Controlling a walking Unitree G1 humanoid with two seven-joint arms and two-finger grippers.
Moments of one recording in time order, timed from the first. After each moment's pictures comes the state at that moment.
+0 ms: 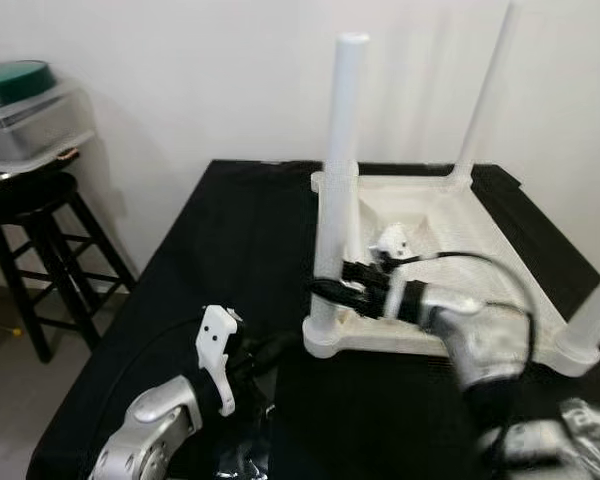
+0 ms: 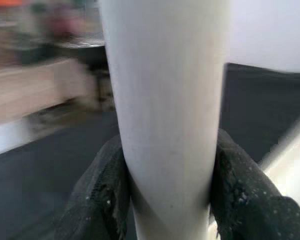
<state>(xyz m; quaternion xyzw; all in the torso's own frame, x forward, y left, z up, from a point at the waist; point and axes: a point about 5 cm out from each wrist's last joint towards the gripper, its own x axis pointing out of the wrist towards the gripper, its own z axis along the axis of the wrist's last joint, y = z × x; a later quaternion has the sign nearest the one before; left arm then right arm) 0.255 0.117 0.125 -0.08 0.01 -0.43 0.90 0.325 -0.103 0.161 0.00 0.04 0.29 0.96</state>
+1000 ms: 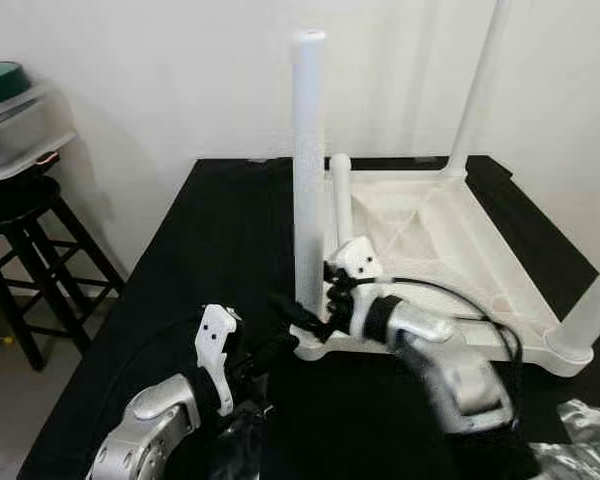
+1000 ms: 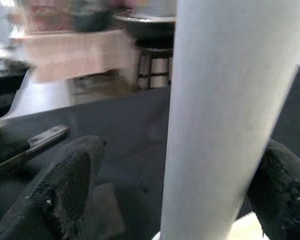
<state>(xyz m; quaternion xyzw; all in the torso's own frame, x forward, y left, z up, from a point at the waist) 0.257 0.121 0.125 -0.08 0.02 -0.43 0.90 0.314 -0.107 0.188 -0.07 0.03 0.52 0.85</state>
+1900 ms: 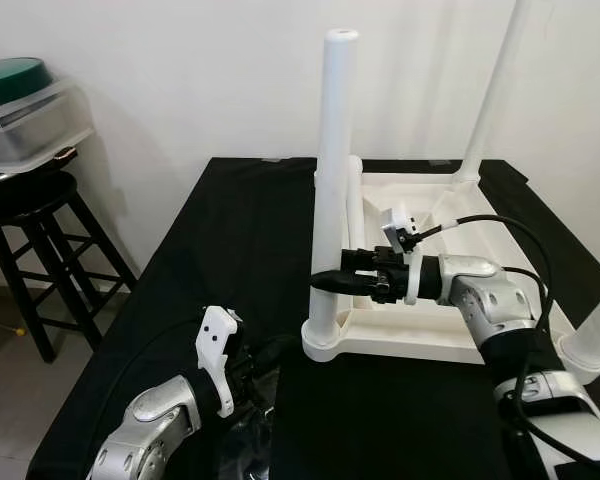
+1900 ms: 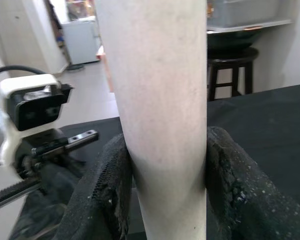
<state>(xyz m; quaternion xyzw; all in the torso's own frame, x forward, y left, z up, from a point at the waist) 0.255 0.119 0.123 -0.08 0.02 -0.43 0.90 0.353 -0.148 0.199 -0.01 0.05 0.61 0.79</state>
